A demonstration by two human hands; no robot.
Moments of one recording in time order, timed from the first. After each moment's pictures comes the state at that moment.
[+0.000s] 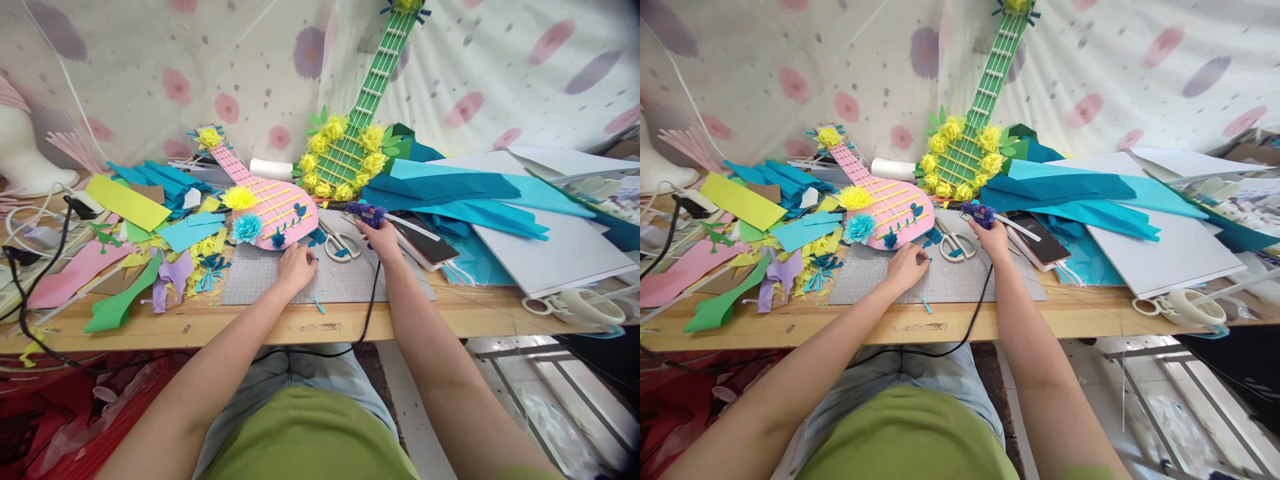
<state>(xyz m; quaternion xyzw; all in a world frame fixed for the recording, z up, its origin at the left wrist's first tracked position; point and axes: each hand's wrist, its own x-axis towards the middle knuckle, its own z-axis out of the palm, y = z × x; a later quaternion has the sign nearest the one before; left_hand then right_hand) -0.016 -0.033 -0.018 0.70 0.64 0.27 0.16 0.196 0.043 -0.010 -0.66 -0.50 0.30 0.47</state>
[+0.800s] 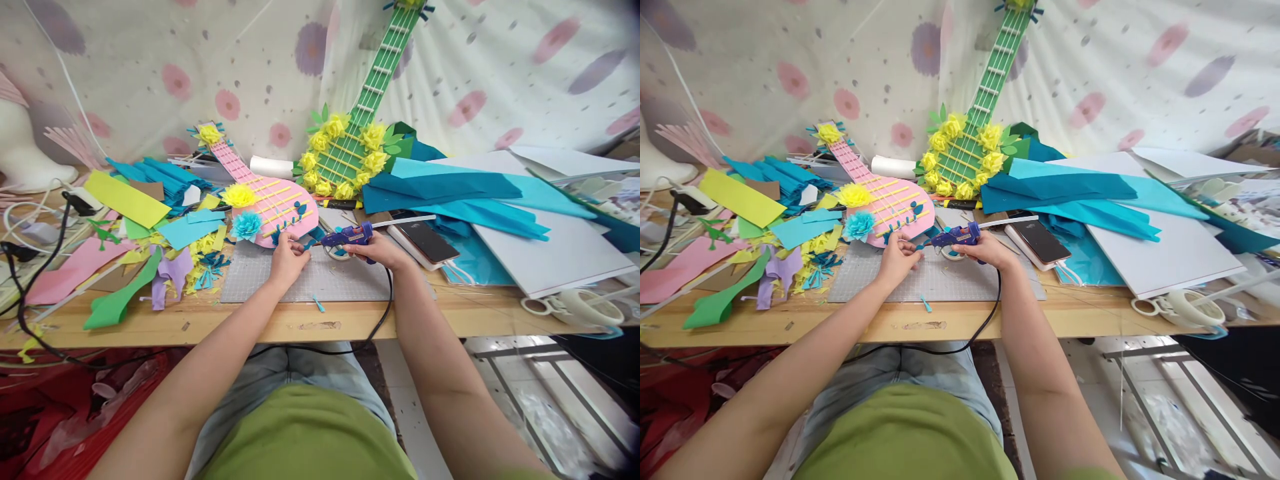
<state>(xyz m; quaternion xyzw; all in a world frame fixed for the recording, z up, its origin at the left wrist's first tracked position) -0.026 -0.024 -0.028 0.51 0.57 0.51 0.39 0.196 0.003 0.012 -0.50 -0.70 0.43 0.28</state>
